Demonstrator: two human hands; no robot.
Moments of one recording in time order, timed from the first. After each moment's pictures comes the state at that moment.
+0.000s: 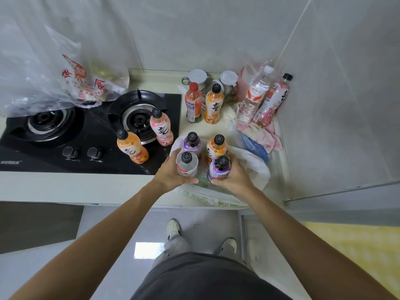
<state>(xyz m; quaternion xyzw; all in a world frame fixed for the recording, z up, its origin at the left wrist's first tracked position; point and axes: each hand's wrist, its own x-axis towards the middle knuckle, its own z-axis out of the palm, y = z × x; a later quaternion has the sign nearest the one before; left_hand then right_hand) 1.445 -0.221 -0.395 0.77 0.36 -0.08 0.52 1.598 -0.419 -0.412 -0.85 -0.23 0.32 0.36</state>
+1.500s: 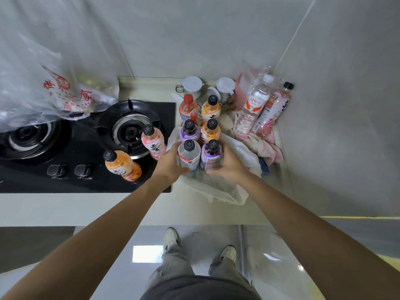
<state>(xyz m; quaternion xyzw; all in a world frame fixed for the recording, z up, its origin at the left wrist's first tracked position) 1.523 -0.178 -0.408 0.83 0.36 -0.04 0.43 1.677 -0.349 -0.432 -0.80 -0.31 0.34 0.39</state>
